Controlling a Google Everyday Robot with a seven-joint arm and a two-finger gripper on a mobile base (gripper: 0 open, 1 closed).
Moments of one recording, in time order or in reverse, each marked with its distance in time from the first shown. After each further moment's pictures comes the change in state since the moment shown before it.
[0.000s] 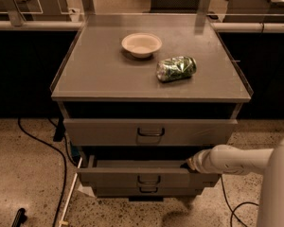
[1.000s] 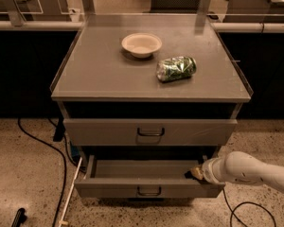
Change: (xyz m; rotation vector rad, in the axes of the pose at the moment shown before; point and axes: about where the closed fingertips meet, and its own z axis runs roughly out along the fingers) arm 0.036 0.008 -0.015 -0.142 -0.003 -0.018
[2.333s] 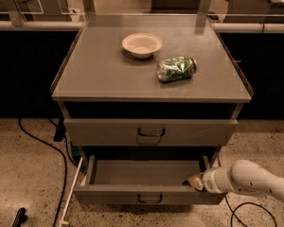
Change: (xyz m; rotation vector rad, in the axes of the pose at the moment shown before) arm 0.031 0.031 -0.009 -0.130 -0.011 0.007
